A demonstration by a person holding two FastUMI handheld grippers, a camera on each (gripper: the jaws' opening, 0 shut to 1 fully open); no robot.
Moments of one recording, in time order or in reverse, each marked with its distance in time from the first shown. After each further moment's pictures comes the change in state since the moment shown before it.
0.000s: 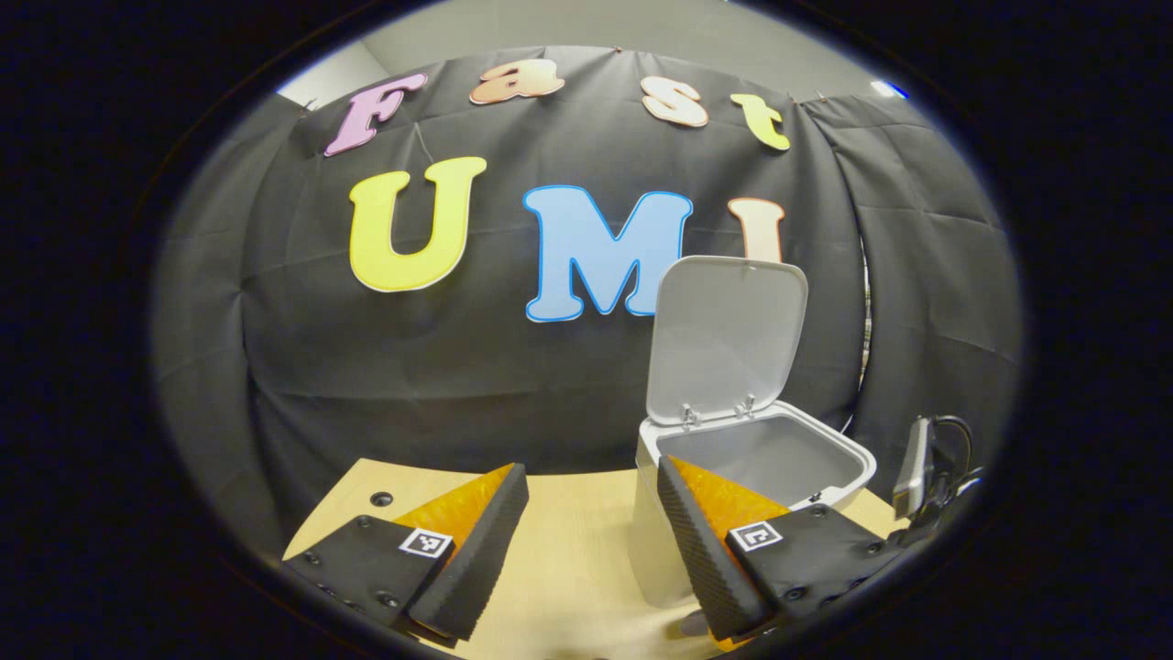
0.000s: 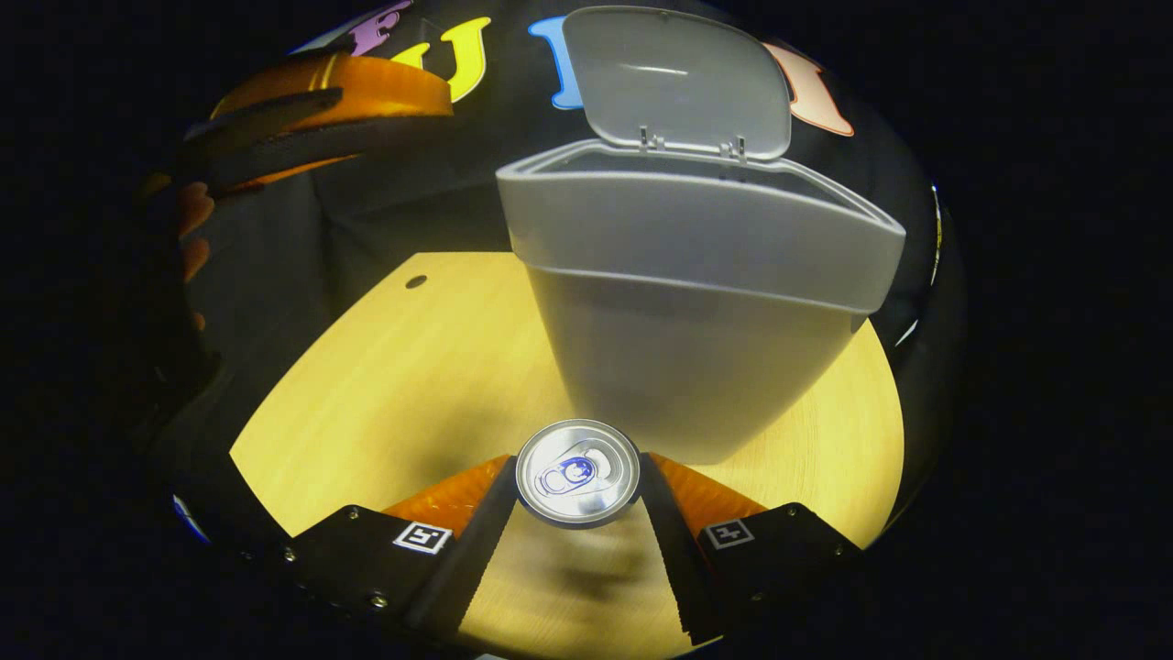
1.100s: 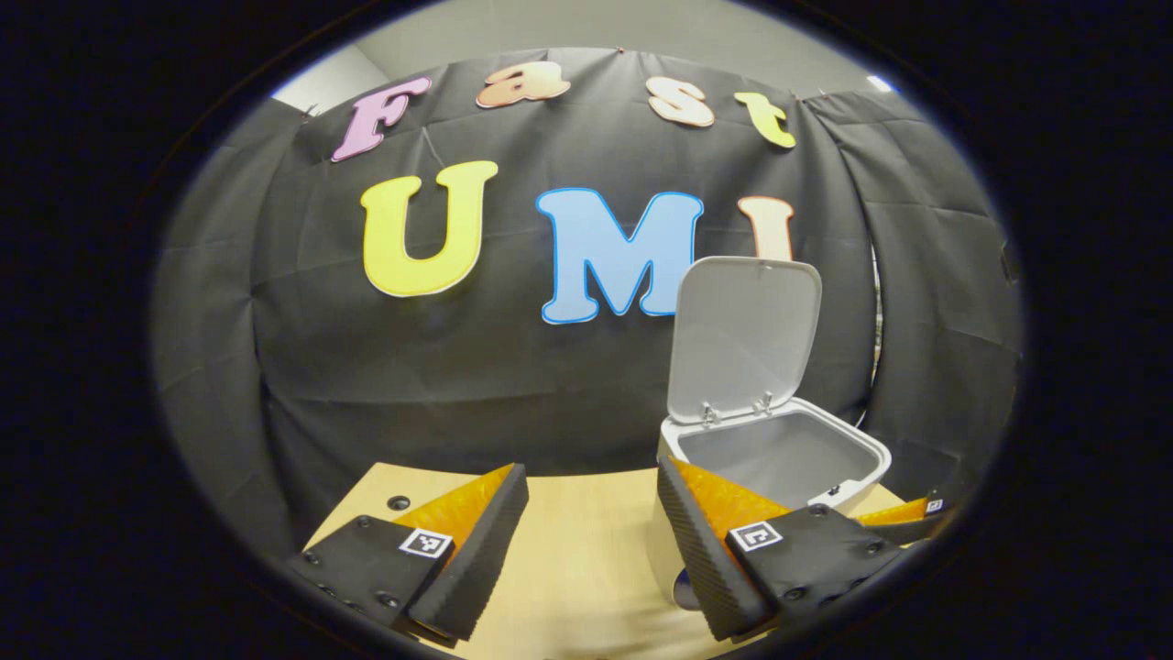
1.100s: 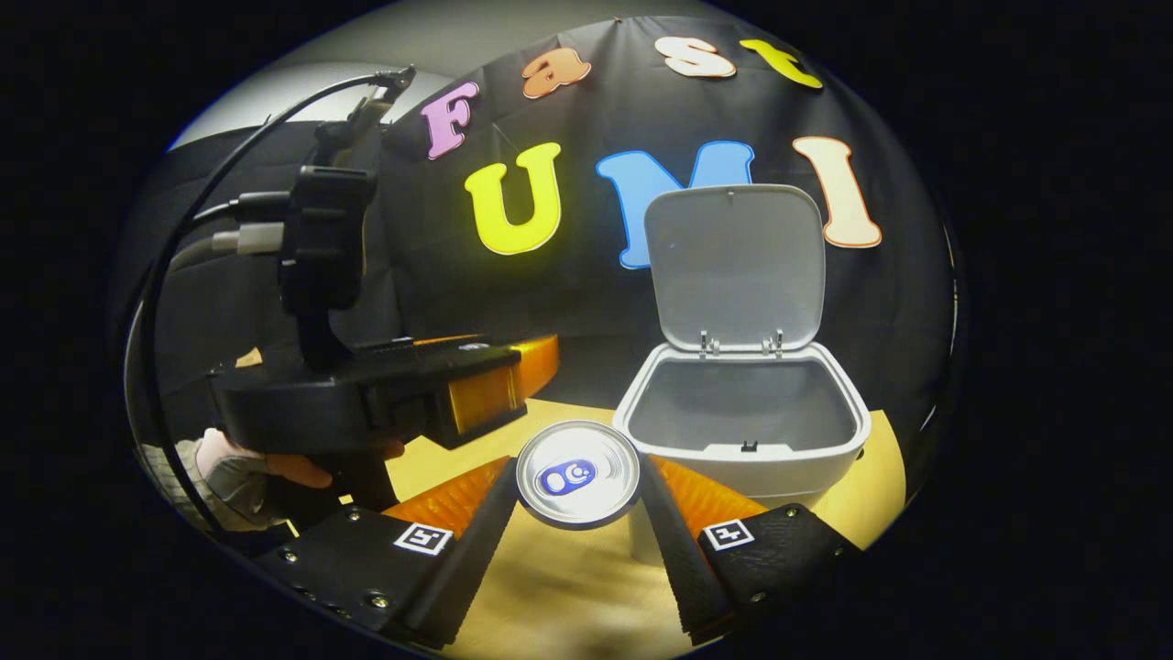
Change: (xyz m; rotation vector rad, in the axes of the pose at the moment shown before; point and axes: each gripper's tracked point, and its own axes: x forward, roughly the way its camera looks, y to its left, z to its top) left arm -0.005 0.022 -0.002 0.014 0.006 0.042; right arm -0.073 0.046 0.118 -0.075 -0.471 0.148
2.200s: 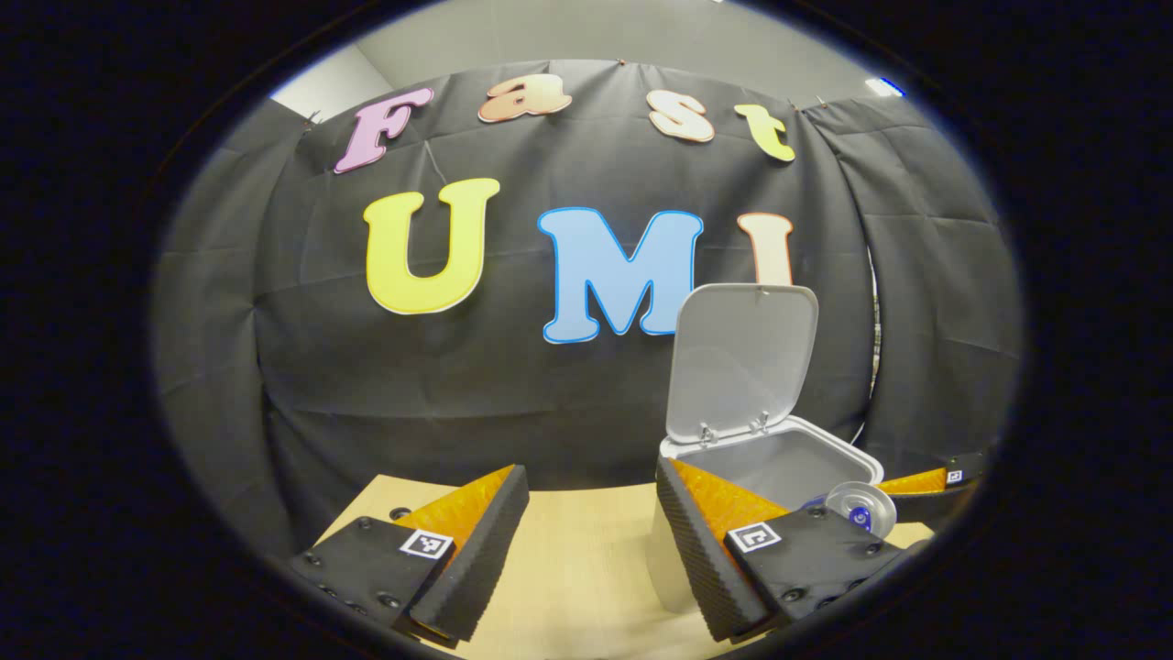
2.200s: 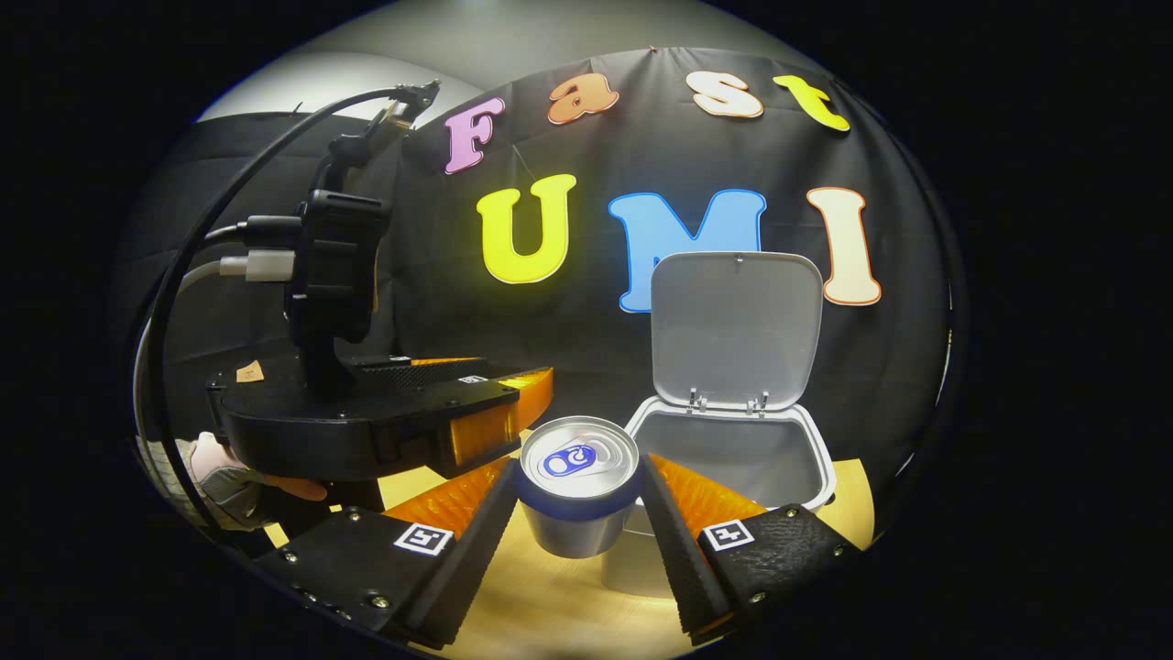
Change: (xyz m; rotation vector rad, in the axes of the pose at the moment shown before) left arm -0.007 -0.001 0.026 0.000 -0.060 -0.006; right arm -0.004 -0.008 0.031 -0.087 -0.080 -0.034
